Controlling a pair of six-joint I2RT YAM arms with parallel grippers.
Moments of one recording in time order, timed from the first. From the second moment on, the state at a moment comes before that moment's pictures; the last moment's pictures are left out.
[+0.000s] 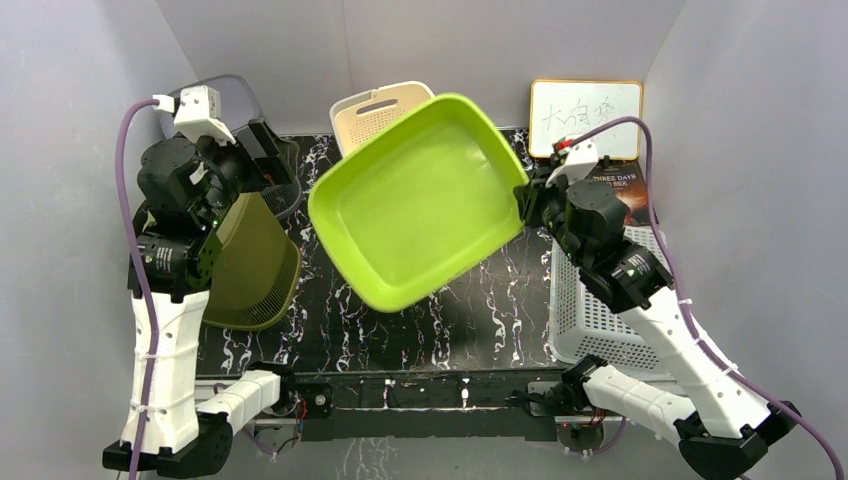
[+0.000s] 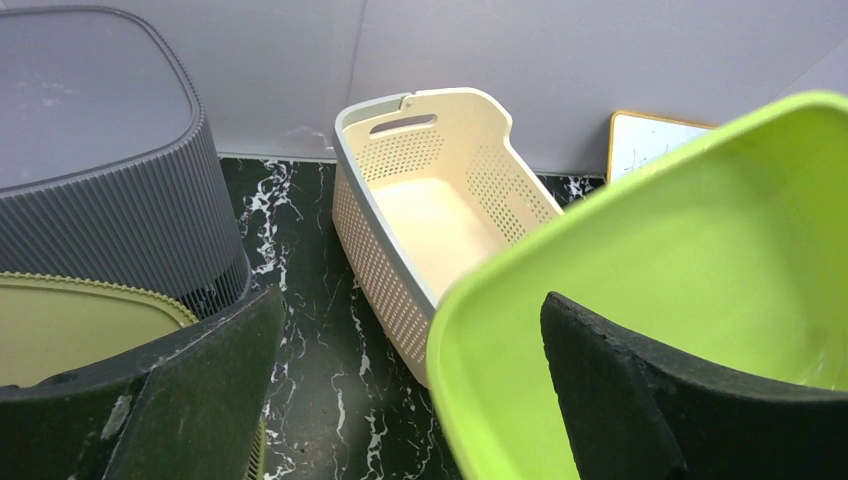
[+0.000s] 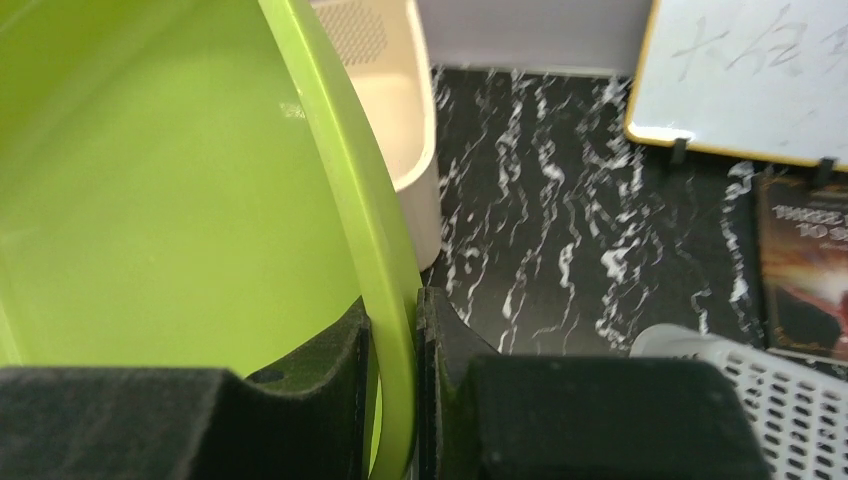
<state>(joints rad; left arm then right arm) -0.13 1.01 1.58 -0.70 0.05 -0.25 0.57 0.93 1.18 -0.42 0.33 0.21</state>
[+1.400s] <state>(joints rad) -0.13 1.02 1.44 -0.68 0.07 -0.25 0.73 0.97 0.69 -0.54 0.44 0.66</state>
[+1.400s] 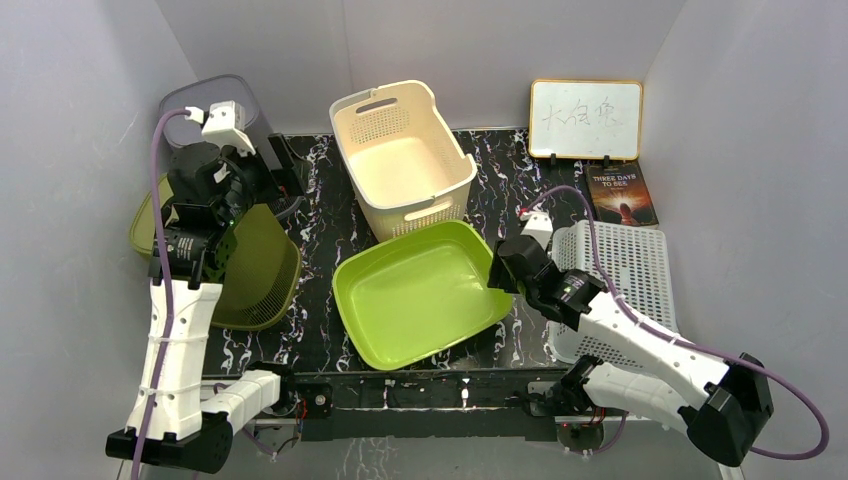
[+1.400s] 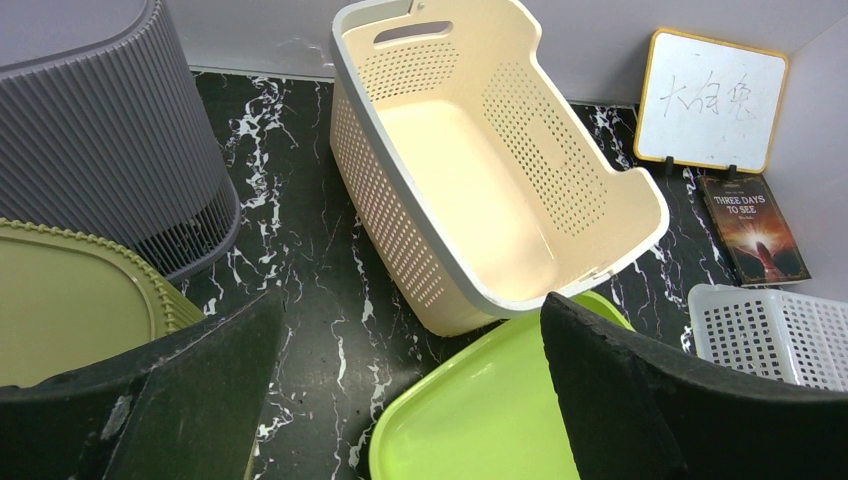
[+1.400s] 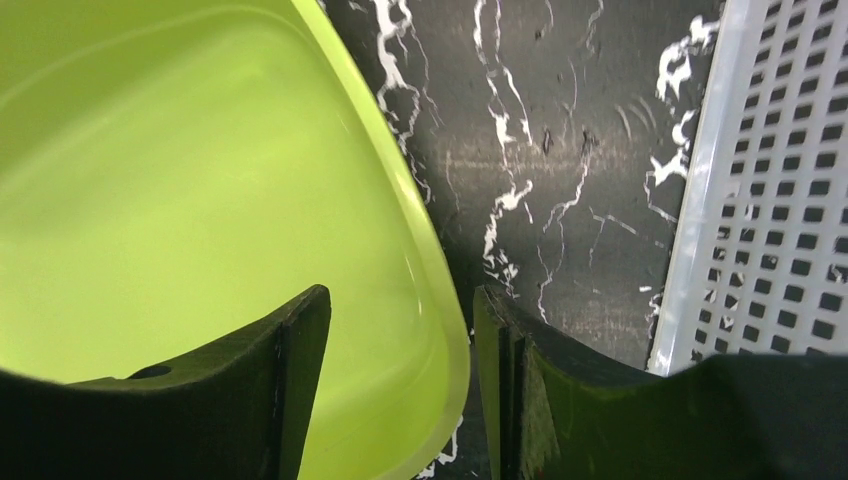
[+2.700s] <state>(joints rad) -0.13 1.01 1.39 -0.71 0.08 -0.25 1.56 1.75 1.18 -0.31 0.45 0.41</state>
